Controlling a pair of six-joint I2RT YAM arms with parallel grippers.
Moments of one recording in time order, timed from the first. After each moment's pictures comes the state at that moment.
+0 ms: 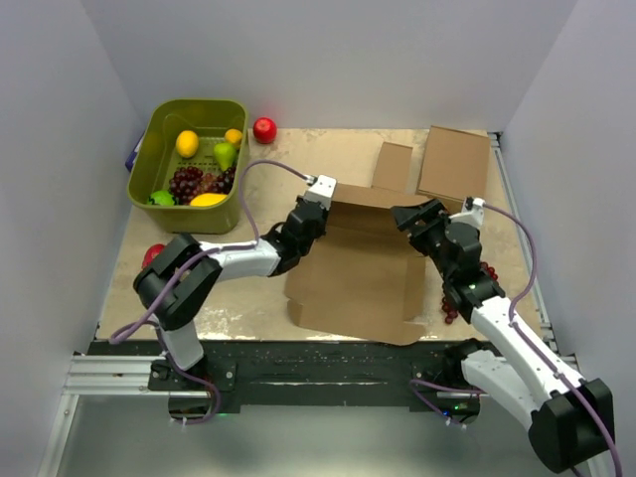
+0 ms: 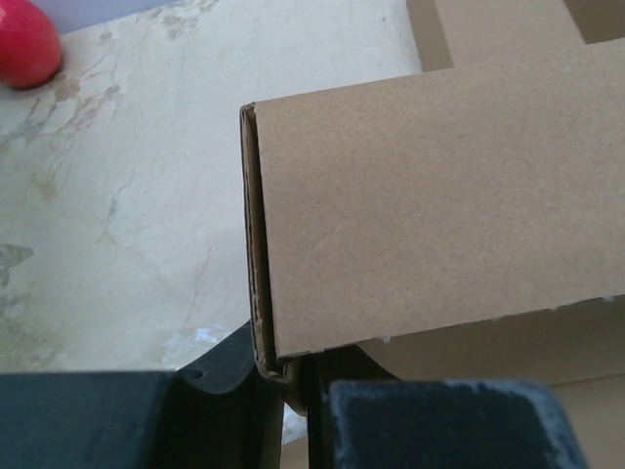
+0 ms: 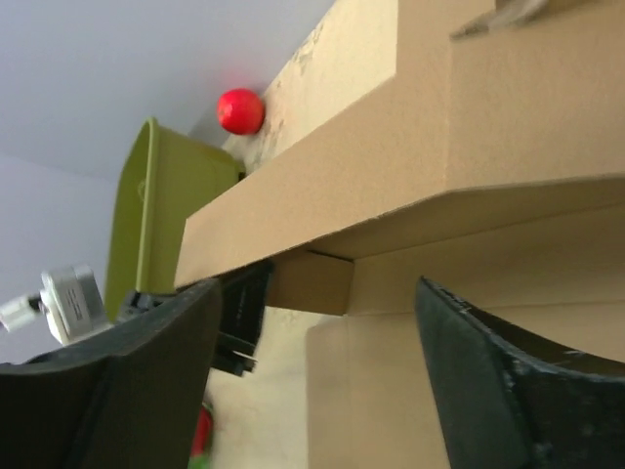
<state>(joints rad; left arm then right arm) -0.79 1.79 0.95 0.52 -0.50 -0.07 0.35 0.86 0.50 0.13 0.16 1.01</state>
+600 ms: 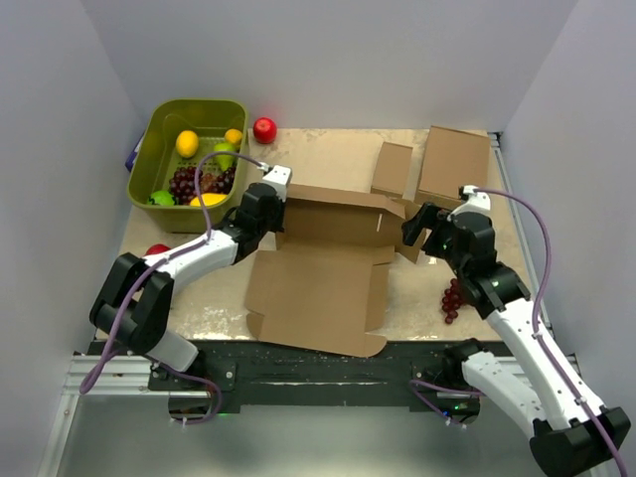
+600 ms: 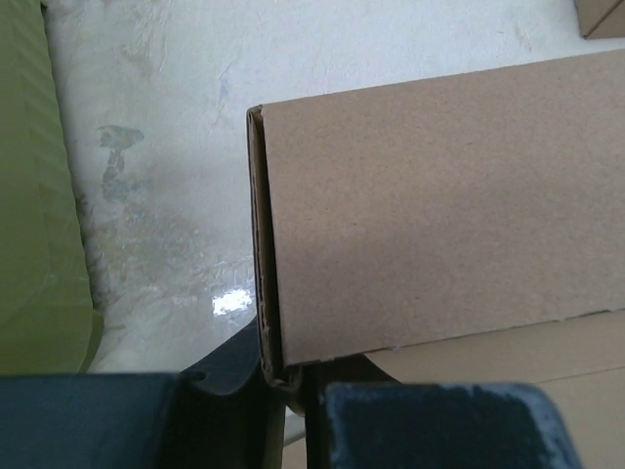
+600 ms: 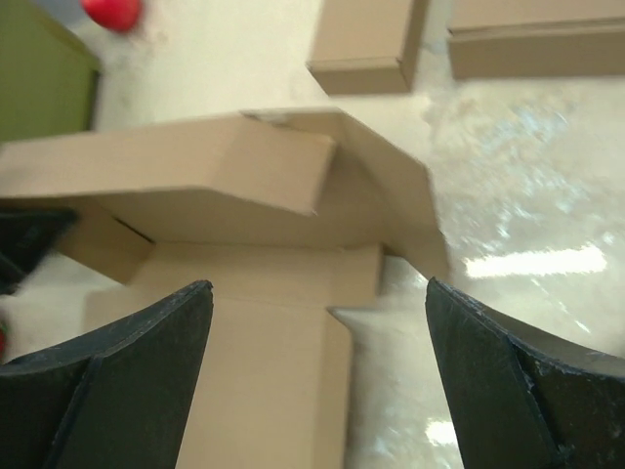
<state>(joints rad) -0.53 1.53 0.89 0.09 -0.21 -0.10 0.34 0.78 0.78 -0.41 0.18 0.54</state>
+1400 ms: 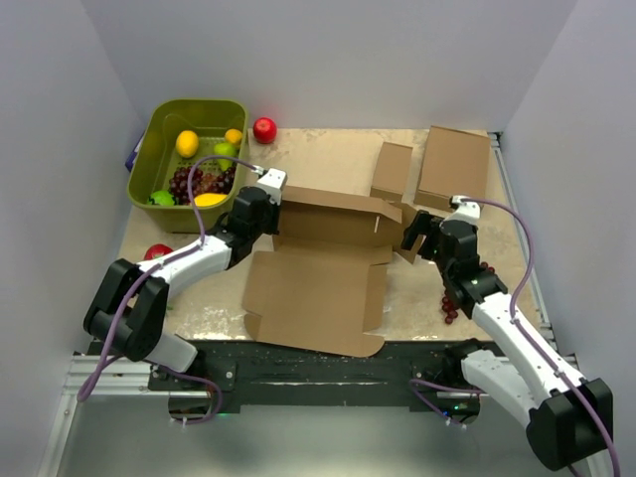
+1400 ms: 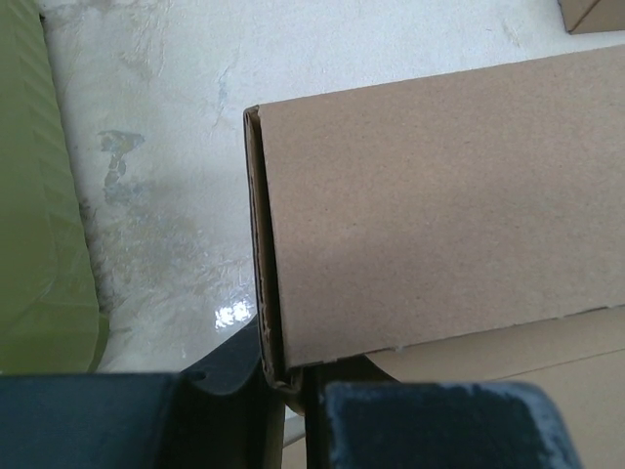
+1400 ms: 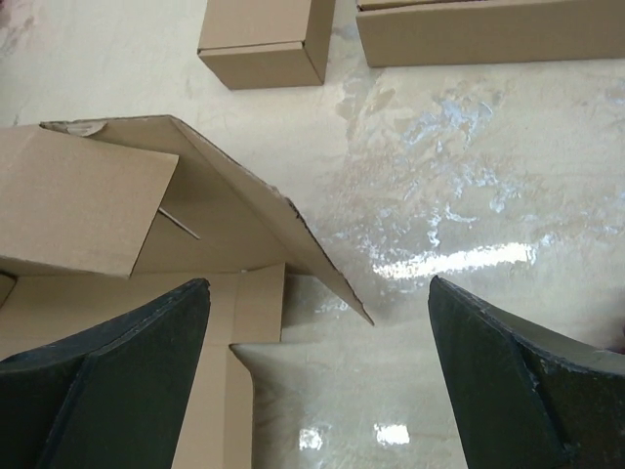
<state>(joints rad) -0.49 1.49 0.82 0.16 -0.14 -0.07 0.32 0.87 0.57 -0.18 0.29 0.46</state>
